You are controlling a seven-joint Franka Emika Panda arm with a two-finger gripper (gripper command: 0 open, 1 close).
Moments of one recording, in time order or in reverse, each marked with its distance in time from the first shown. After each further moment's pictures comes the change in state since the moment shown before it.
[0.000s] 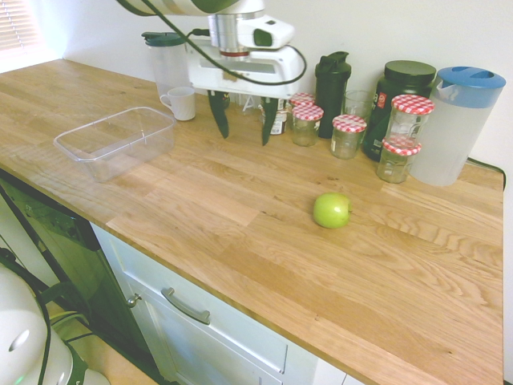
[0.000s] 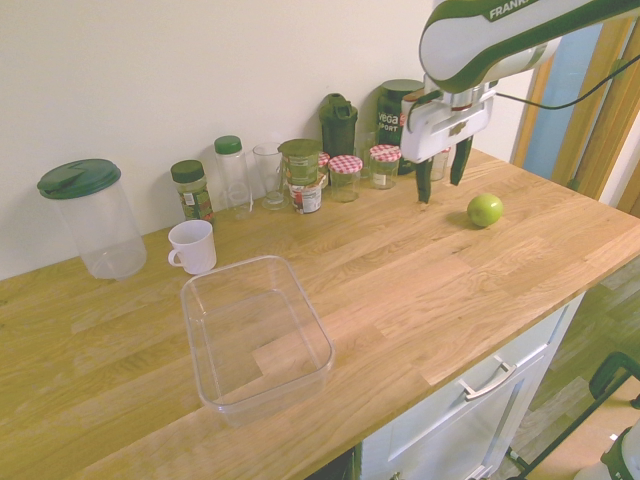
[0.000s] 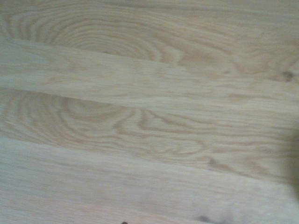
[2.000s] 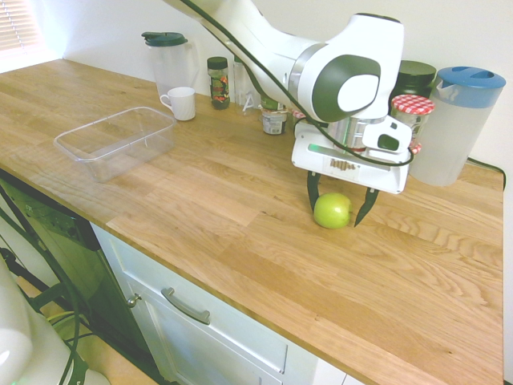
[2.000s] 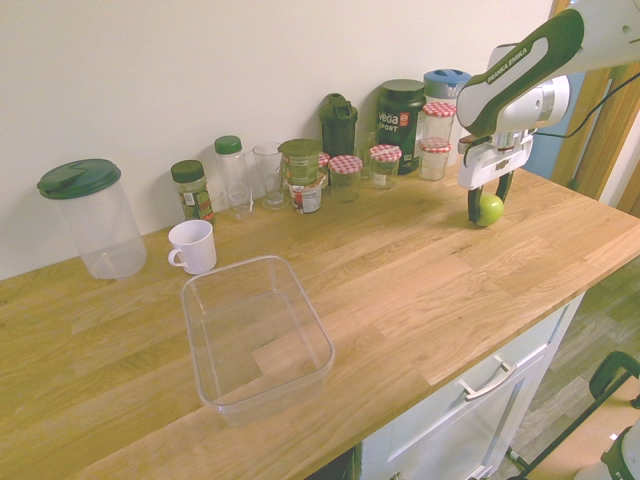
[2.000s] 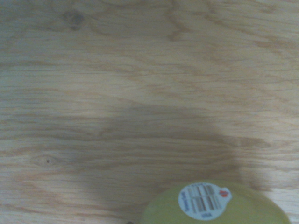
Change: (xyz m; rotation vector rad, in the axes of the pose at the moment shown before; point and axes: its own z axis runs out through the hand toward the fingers) arm 0.117 0.112 0.141 -0.037 -0.089 0.097
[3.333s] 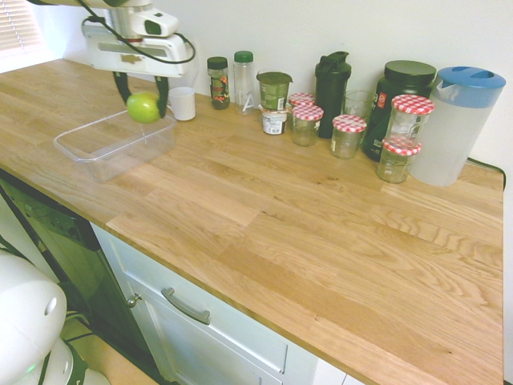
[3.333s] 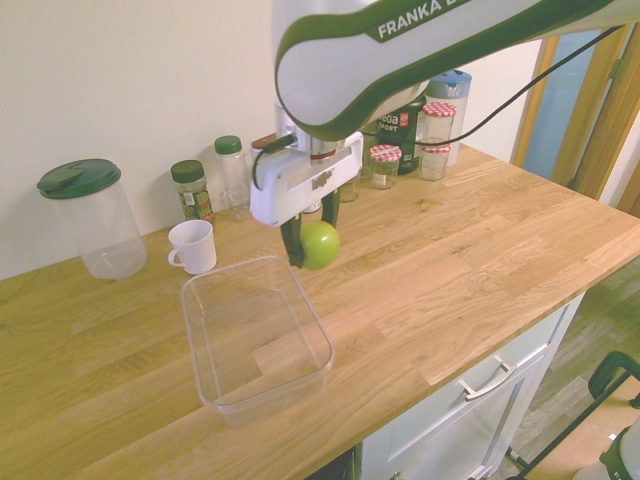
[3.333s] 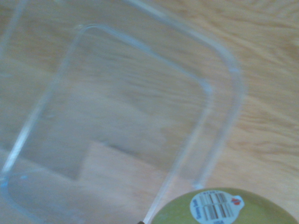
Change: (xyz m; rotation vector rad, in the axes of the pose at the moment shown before) arm -0.384 -0.308 -0.148 0.116 0.001 -0.389
